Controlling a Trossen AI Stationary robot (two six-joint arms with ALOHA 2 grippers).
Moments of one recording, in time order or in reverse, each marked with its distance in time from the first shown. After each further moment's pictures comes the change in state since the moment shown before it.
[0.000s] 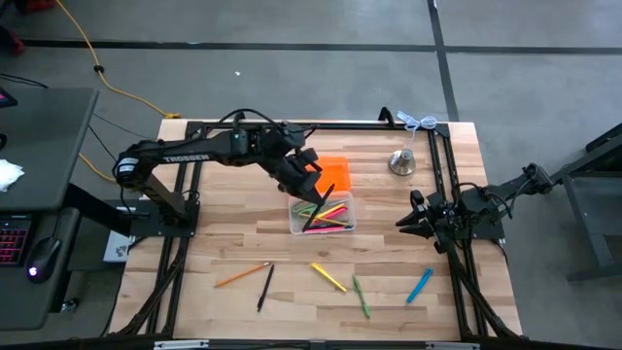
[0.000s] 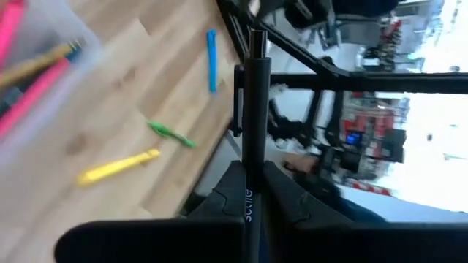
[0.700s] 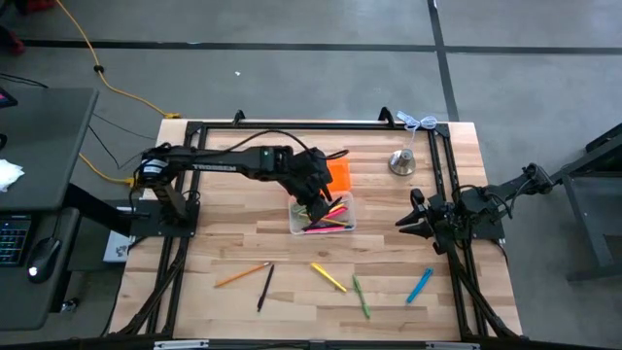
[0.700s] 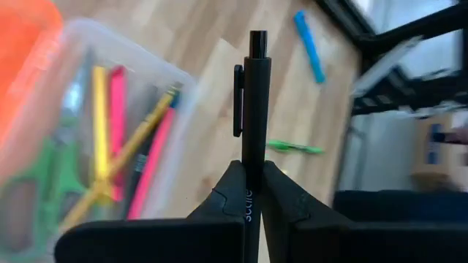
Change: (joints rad) left arm -0.054 0.170 0.000 -0.063 -0.230 0.500; right arm 0.000 0.000 0.000 -0.005 0.000 -0.111
